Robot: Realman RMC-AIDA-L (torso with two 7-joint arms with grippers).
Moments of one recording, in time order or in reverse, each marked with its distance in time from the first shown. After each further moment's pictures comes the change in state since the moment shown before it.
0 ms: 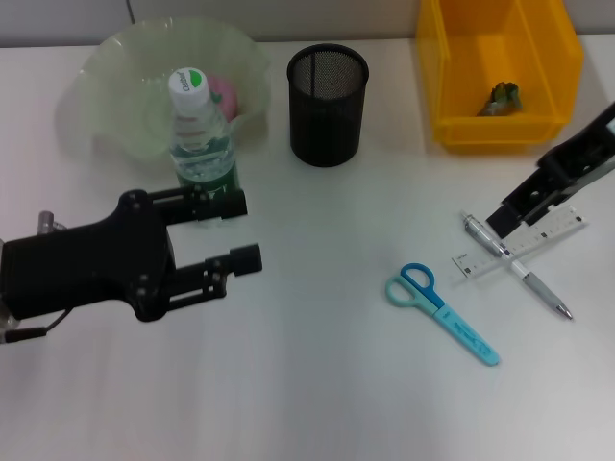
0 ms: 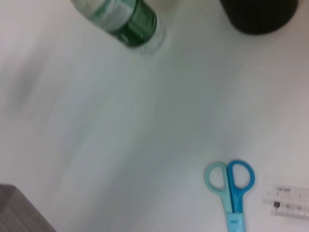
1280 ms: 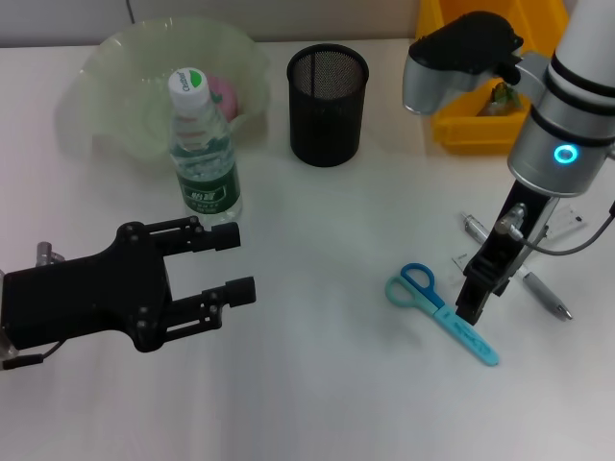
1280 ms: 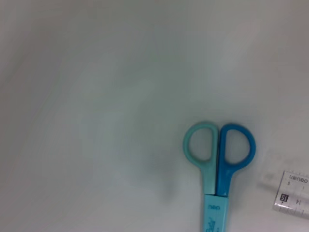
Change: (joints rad) left arm 0.028 -0.007 -0.021 -0.027 0.060 -0.008 0.065; right arm 0.091 0.126 -0.404 0.236 -0.139 0.261 0.028
